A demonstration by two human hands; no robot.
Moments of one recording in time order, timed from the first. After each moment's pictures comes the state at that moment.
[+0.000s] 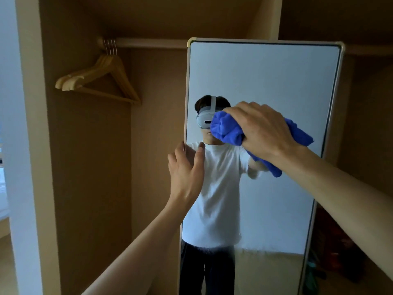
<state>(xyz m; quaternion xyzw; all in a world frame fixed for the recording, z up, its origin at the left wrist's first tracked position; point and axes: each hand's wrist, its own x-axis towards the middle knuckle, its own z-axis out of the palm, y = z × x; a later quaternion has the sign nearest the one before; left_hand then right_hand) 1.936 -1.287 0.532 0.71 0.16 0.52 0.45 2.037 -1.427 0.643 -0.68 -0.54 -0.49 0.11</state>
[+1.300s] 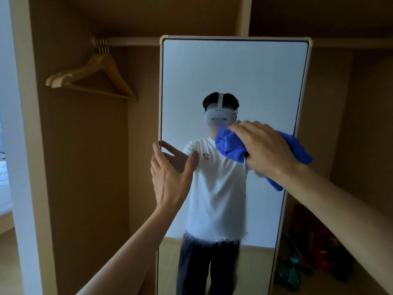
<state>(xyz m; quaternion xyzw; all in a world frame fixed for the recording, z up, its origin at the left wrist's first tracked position) 1.963 -1.330 0.503 0.70 0.27 0.58 0.32 2.095 -1.498 0.605 -0.66 -0.61 -0.40 0.17</state>
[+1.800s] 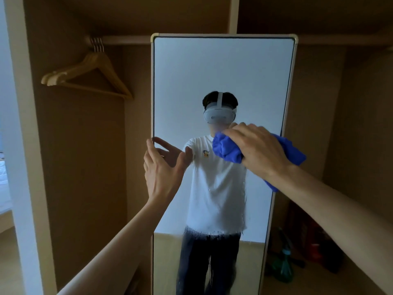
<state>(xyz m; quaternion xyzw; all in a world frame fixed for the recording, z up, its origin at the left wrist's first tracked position) 1.962 -1.335 0.501 0.71 0.29 0.57 0.31 2.106 -1.514 0.586 -0.67 -0.56 -0.47 0.11</state>
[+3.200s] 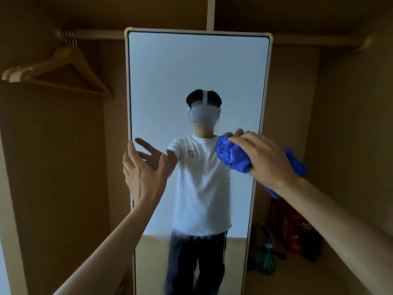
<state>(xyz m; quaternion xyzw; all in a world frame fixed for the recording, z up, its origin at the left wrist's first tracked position) 1.985 -1.332 0.489 0.68 0.32 0.61 0.27 2.142 -1.564 0.561 -0.69 -0.57 -0.42 0.15</state>
